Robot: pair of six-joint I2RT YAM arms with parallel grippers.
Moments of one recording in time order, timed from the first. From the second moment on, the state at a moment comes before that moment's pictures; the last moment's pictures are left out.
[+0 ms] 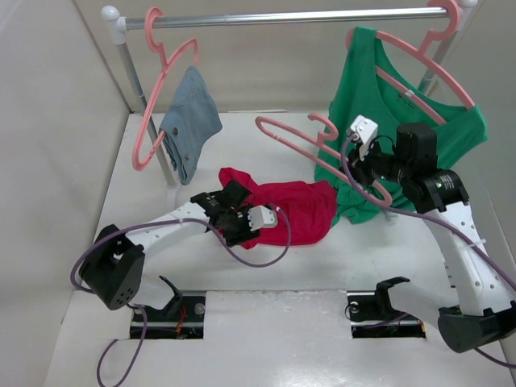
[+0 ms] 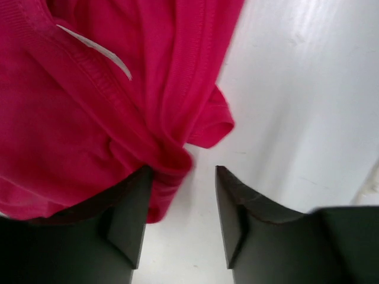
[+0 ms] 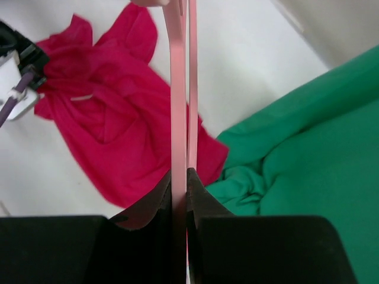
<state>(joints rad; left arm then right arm) -0.72 1.37 0.86 -0.64 0.25 0.63 0.26 1.09 1.35 -0.76 -0.49 -0.47</state>
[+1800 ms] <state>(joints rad) -0.60 1.31 1.07 -0.73 0.17 0.79 0.70 1.18 1.33 -1.06 -0.29 -0.42</state>
